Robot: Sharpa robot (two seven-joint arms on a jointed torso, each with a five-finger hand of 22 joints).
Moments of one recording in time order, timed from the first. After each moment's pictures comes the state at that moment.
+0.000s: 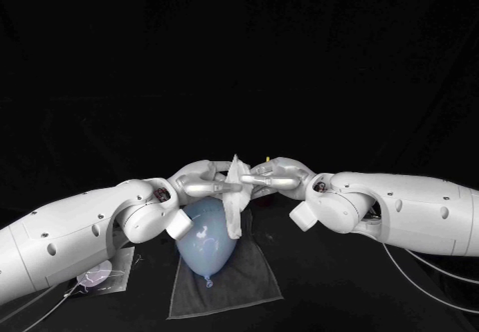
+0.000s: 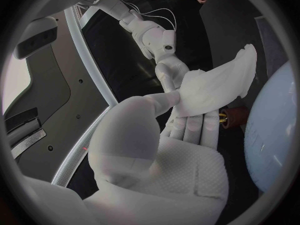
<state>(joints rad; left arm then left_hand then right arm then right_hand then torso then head) 1.21 -0.67 -0.02 1.46 -0.40 0.06 0.15 1.38 -0.02 0.76 -0.10 0.05 0.37 0.09 0.15 0.13 1.18 0.13 0.22 0.07 1.14 0.08 0.18 0.34 0.16 0.96 0.21 0.28 0.12 1.29 -0.89 -0.17 1.65 -0.17 -0.23 0.16 1.49 0.06 0.16 0.12 0.05 0.94 0.17 0.36 0.23 1.10 0.12 0.35 0.07 0.83 0.12 0.51 0.35 0.18 0.85 0.26 0.13 0.09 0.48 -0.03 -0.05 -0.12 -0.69</state>
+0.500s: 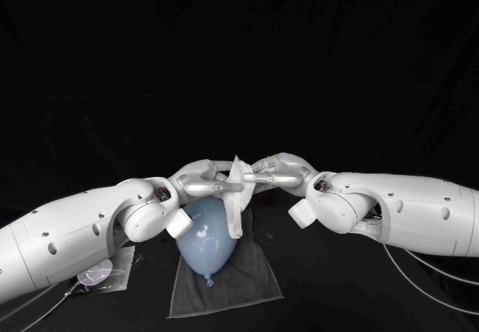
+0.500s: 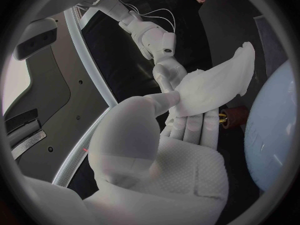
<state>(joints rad) 1.21 -0.67 -0.02 1.46 -0.41 0.07 0.15 1.38 -0.02 0.76 -0.10 0.05 0.38 0.10 0.15 0.13 1.18 0.13 0.21 0.06 1.14 0.08 0.18 0.34 0.16 0.95 0.21 0.28 0.13 1.29 -0.89 -0.17 1.65 -0.18 -0.30 0.21 1.46 0.02 0.36 0.06 0.04 1.00 0.13 0.44 0.25 1.25 0.07 0.35 0.08 0.96 0.07 0.54 0.35 0.18 0.93 0.21 0.20 0.12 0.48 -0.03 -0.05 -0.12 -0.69</state>
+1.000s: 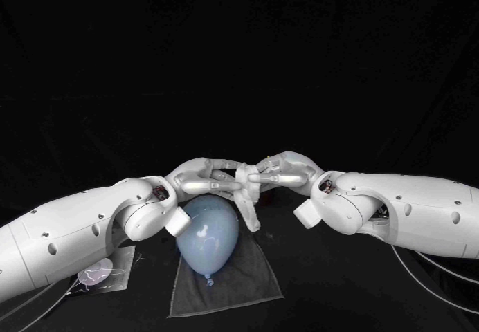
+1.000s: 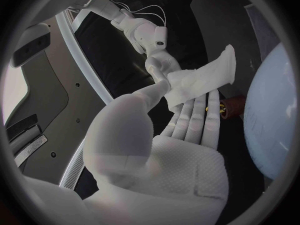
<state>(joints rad) 1.21 -0.68 -0.02 1.45 -0.45 0.01 0.15 1.25 -0.16 0.58 -0.08 0.05 0.38 0.15 0.15 0.14 0.87 0.23 0.13 0.07 0.87 0.19 0.14 0.34 0.16 0.81 0.29 0.18 0.07 1.29 -0.92 -0.17 1.68 -0.25 -0.33 0.20 1.37 -0.01 0.49 0.00 0.05 1.00 0.13 0.47 0.26 1.26 0.07 0.34 0.08 0.96 0.07 0.54 0.35 0.18 0.93 0.21 0.22 0.14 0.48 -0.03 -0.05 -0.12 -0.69</state>
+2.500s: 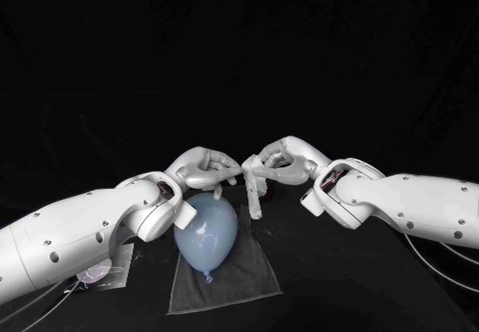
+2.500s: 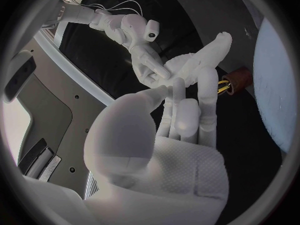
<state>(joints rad) 1.21 -0.67 -0.02 1.51 -0.59 -0.28 0.14 1.29 -0.10 0.59 0.10 0.05 0.86 0.13 0.48 0.45 1.11 0.05 0.62 0.27 1.39 -0.02 1.30 1.08 0.18 1.23 0.07 0.90 0.61 1.30 -0.94 -0.17 1.69 -0.86 -0.53 0.18 1.34 -0.03 0.54 -0.04 0.05 0.99 0.13 0.49 0.28 1.27 0.07 0.33 0.08 0.97 0.07 0.53 0.35 0.17 0.92 0.20 0.24 0.15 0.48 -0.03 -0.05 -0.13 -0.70</state>
